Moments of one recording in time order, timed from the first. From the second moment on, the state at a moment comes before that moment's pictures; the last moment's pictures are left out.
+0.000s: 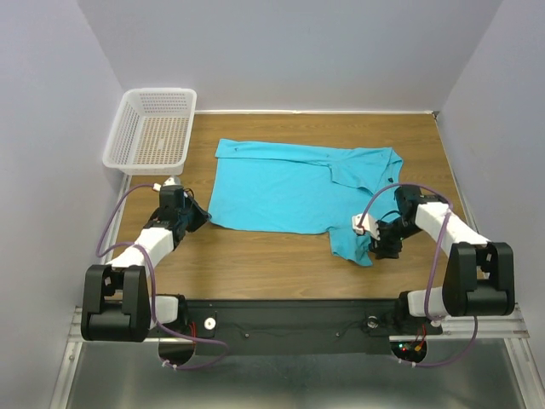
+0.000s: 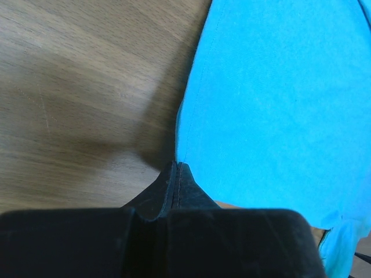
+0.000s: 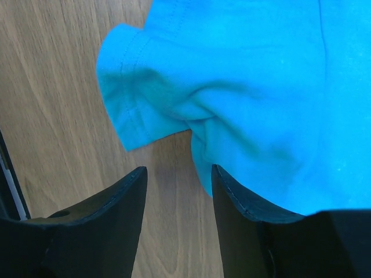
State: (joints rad) left arm -0.06 1.23 0.51 -0.03 0.12 -0.71; right arm -0.01 1.36 0.77 -0.96 -0.53 -1.52
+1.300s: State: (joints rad) left arm -0.06 1.19 0.51 -0.06 0.15 -0.70; right arm -0.01 1.24 0.86 -0.85 -0.59 -1.27
